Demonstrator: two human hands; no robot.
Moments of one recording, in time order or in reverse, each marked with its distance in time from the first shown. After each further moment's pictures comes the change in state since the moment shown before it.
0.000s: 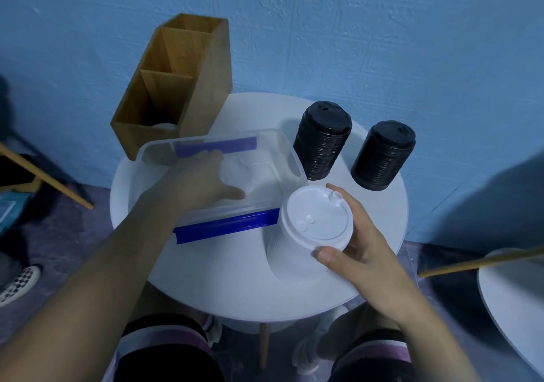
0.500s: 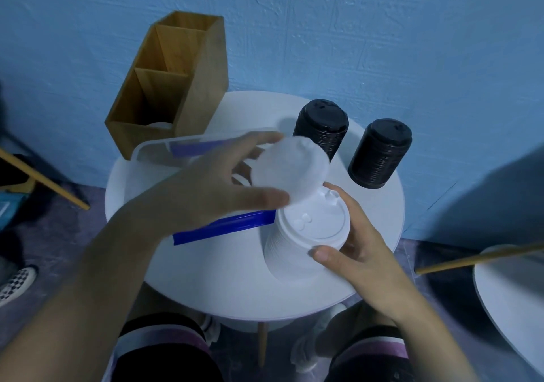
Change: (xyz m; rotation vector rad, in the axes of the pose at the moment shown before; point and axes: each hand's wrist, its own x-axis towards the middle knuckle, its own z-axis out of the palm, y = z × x) left_hand -0.072 0.045 -0.042 -0.620 -0.134 0.424; right_hand -0.001 0.001 -0.001 0.016 -0.013 0.005
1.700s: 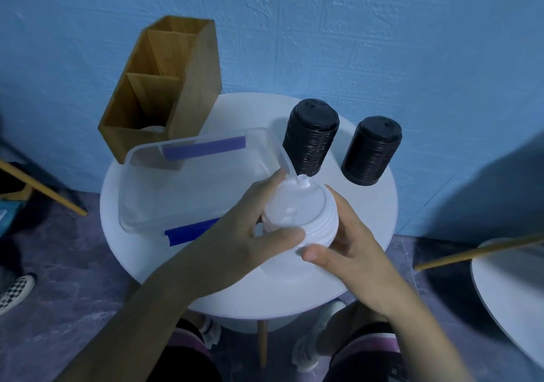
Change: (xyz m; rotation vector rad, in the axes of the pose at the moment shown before) left_hand -0.029 -0.012 0.073 -0.137 0.095 0.073; right_hand -0.002 -0.004 0.001 -0.026 -0.018 -0.009
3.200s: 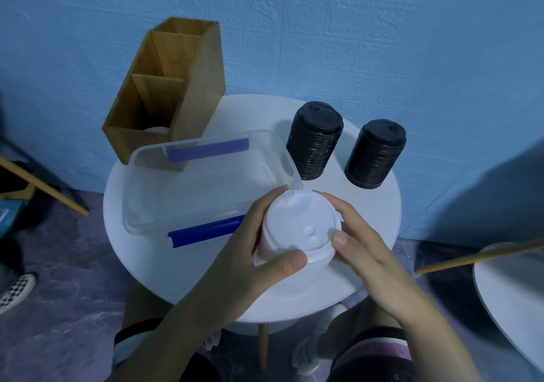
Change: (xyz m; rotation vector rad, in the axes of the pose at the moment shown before) left_hand -0.016 -0.016 0.021 -0.103 0.100 -0.070; right_hand -0.006 -0.007 -0.007 0.152 -0.067 0.037
